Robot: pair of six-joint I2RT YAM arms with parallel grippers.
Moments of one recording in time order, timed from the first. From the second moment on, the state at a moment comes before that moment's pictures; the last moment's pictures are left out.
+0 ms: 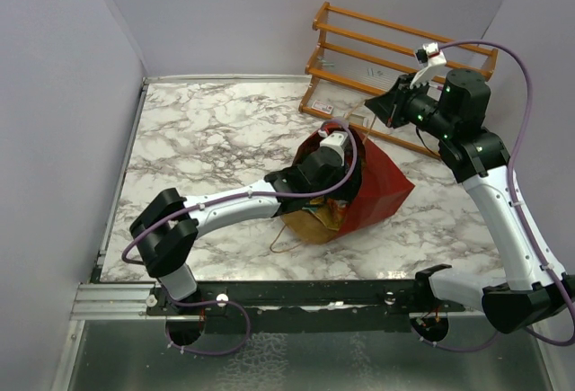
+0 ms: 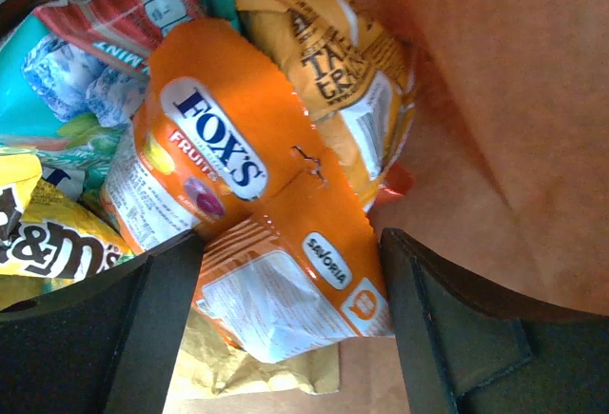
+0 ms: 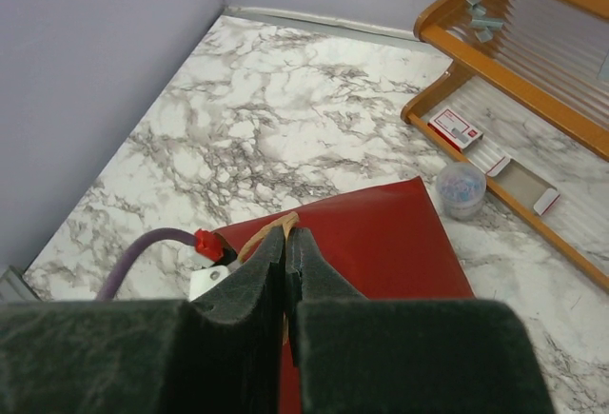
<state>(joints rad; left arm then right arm) -1.02 1.64 1.18 -0.04 -0.11 -0.66 0.29 1.18 1.41 -0.42 -0.34 0.25</state>
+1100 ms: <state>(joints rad) -1.02 1.18 1.25 -0.41 -0.14 -0.62 0.29 1.11 1.40 -0.43 -0.33 0.23</state>
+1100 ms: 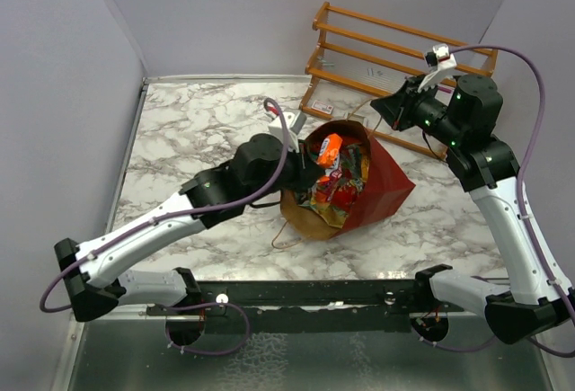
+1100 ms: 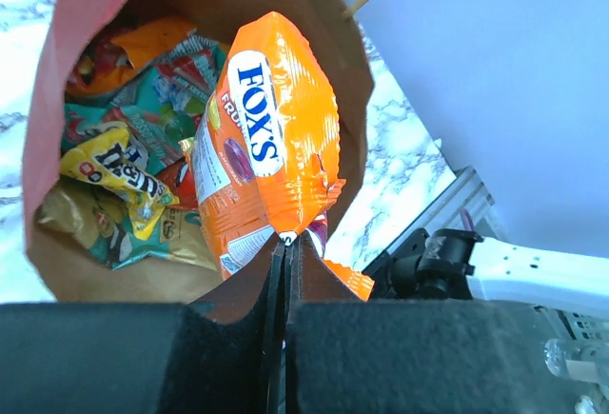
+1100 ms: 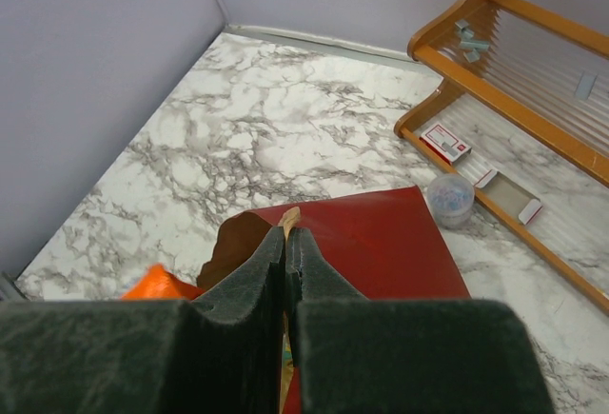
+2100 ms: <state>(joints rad) -0.89 0.99 1.07 -0.96 -0.62 -0.57 0.29 1.10 1.35 -0.43 -0.34 0.23</state>
